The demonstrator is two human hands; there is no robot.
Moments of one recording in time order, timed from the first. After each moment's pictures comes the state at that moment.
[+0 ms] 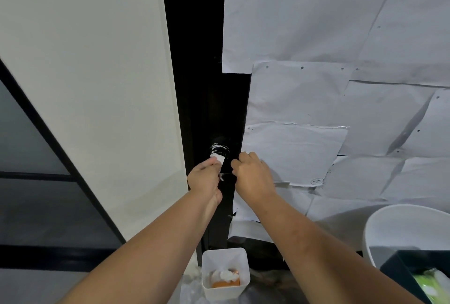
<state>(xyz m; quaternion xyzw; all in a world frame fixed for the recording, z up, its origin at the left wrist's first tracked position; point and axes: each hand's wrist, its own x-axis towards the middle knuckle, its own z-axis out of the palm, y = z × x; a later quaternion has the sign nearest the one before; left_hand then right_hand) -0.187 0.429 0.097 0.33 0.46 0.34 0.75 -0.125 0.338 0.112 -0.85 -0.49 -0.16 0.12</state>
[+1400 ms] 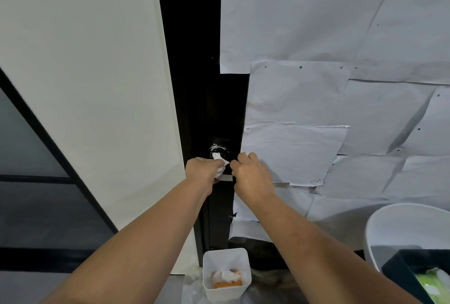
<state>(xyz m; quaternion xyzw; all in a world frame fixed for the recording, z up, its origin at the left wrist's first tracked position) -0.187 0.447 0.121 0.51 0.49 0.22 0.67 -0.122 0.340 0.108 -0.86 -0.48 -0.16 0.10</state>
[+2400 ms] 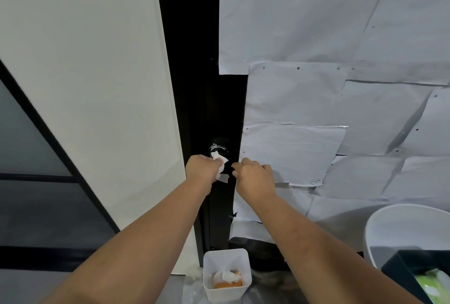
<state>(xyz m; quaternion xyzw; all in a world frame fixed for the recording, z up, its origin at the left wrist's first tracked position) -0.188 0.442 0.124 0.60 0.50 0.23 0.59 -0.119 0.331 0.106 -0.88 -0.45 -0.08 0.13</state>
